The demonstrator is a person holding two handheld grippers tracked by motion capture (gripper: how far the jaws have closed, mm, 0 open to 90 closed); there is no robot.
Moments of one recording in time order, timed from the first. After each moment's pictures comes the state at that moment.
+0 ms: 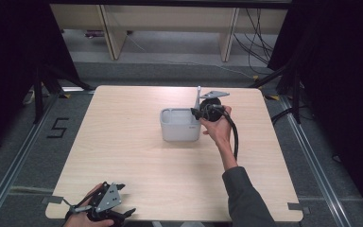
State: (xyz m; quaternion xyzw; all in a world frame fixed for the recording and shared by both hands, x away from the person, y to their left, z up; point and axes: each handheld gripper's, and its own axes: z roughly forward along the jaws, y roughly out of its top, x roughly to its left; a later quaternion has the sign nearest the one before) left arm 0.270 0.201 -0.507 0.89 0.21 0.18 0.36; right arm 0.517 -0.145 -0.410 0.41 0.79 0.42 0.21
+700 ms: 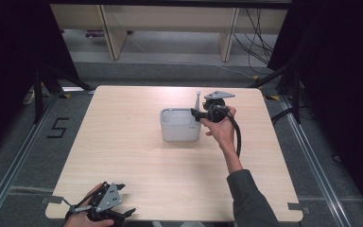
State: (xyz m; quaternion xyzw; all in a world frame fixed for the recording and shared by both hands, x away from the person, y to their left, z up) left arm 0.270 0.201 -0.508 0.89 0.21 0.18 0.36; right arm 0.505 -0.152 -0.402 0.43 0.76 0.44 0.21
